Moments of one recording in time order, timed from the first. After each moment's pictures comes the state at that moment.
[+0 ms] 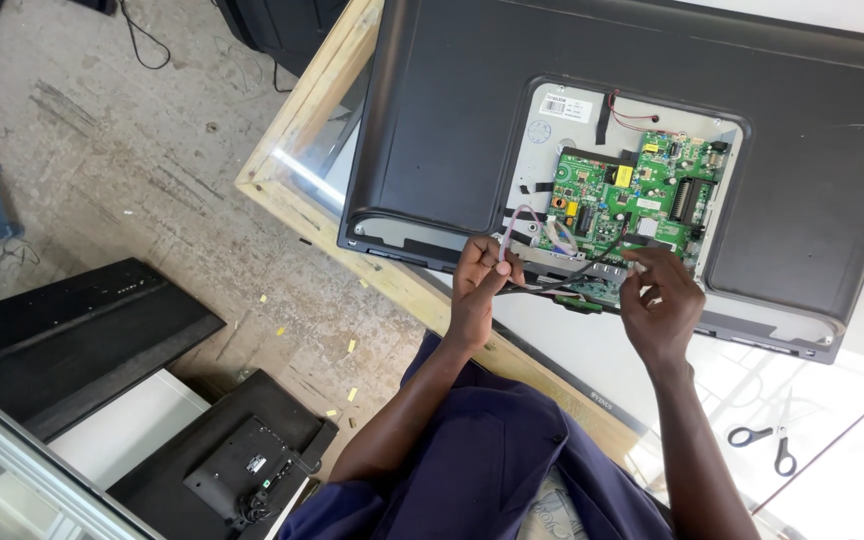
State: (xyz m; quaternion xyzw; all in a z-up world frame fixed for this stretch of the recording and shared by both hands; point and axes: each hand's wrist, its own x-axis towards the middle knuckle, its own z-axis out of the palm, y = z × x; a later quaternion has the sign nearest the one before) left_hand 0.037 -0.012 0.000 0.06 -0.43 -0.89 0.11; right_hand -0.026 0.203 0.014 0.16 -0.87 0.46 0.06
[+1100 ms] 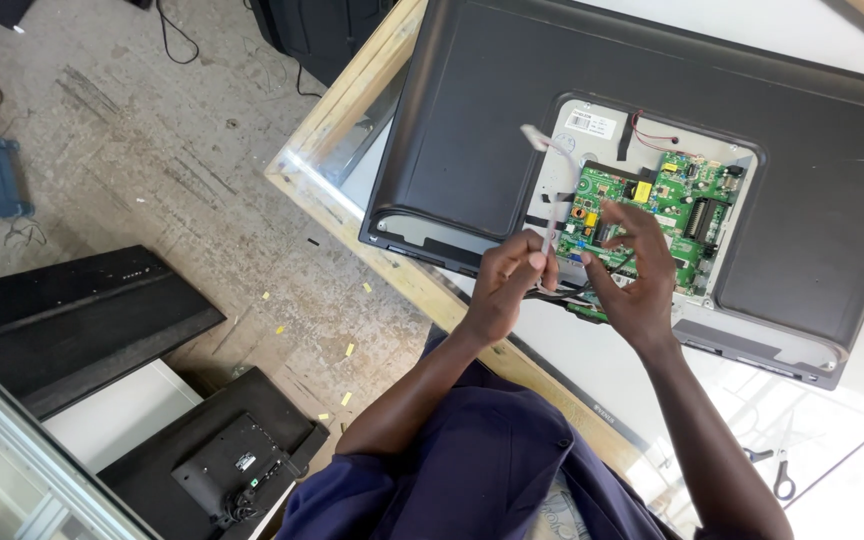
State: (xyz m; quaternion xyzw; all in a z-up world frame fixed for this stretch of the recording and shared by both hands) left_hand 0.021 -0.026 0.053 -0.04 -0.51 -0.85 0.12; right_hand -0.047 0.132 0.068 0.30 -0.79 0.54 0.02
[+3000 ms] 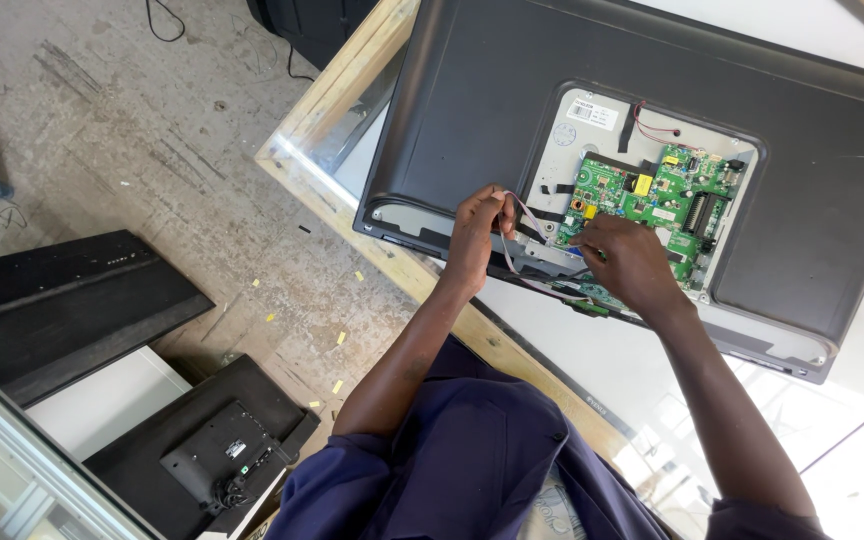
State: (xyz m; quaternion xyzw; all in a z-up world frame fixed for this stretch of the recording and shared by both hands) left_hand -0.010 -0.058 -0.022 0.08 -0.50 -0.86 0.08; right_hand -0.085 0.144 0.038 0.39 -0.89 0.20 -0.16
